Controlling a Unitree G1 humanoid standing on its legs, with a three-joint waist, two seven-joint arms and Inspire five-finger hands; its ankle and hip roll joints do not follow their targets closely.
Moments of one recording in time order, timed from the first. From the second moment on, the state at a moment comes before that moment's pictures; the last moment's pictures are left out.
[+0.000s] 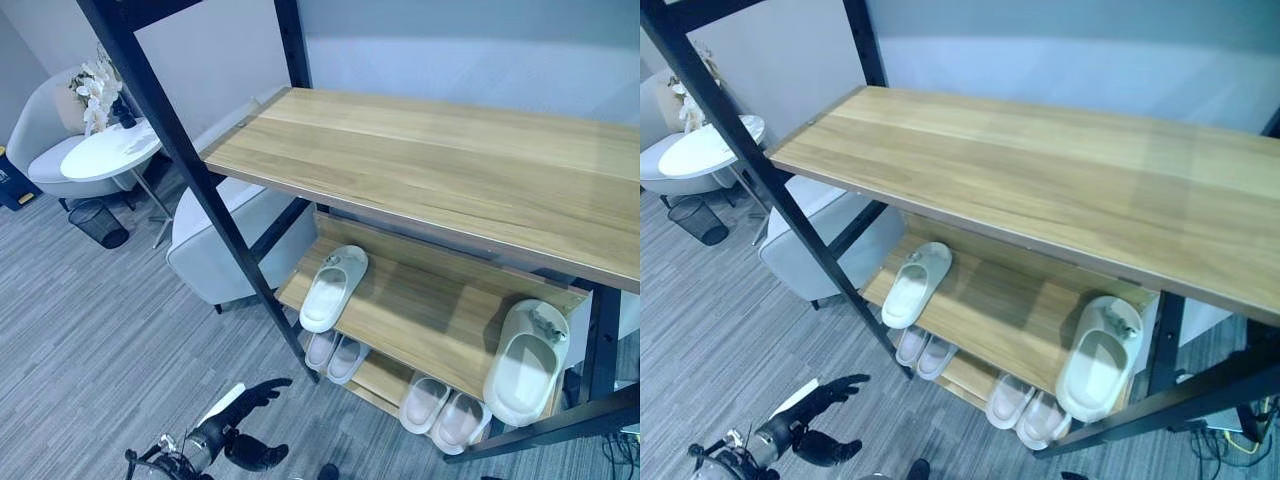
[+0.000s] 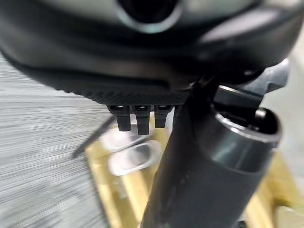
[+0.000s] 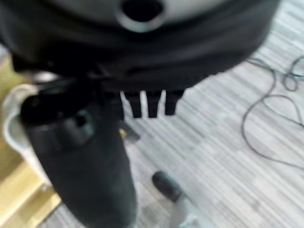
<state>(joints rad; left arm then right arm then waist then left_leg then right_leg) 0.40 0.70 -0.31 0.01 -0.04 -0.27 -0.18 0.02 -0.38 0.21 1.35 0.04 -0.14 -0.08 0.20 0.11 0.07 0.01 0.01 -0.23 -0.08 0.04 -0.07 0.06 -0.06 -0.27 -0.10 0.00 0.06</state>
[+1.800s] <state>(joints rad) -0.26 0.73 -0.51 0.08 0.68 -0.30 0.32 0.03 -0.24 0.34 1.21 0.03 -0.14 -0.07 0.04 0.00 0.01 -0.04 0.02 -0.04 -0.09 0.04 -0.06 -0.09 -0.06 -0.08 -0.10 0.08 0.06</state>
